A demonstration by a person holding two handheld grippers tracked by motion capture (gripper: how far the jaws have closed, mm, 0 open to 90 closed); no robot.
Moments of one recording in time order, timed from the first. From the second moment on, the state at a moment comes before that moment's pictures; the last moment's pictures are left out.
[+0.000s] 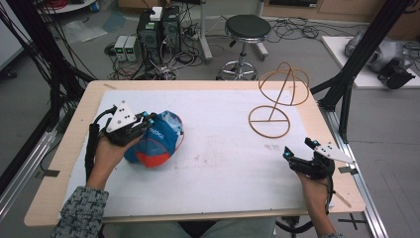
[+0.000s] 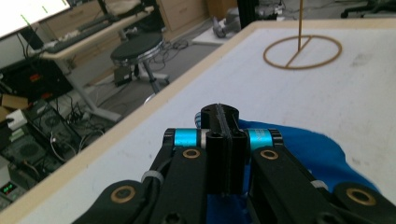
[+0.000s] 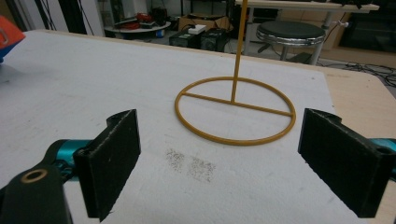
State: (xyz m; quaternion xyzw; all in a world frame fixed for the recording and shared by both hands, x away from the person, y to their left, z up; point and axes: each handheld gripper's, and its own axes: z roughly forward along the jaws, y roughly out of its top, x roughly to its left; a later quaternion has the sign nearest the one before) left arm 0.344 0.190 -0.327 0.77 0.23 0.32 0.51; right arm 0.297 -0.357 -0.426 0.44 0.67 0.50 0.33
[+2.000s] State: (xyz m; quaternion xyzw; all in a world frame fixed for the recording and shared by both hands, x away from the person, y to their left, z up) left arm 0.477 -0.034 -0.174 0.73 0.14 0.31 0.59; right arm 0.289 -0.372 -0.428 0.46 0.65 0.51 0.33
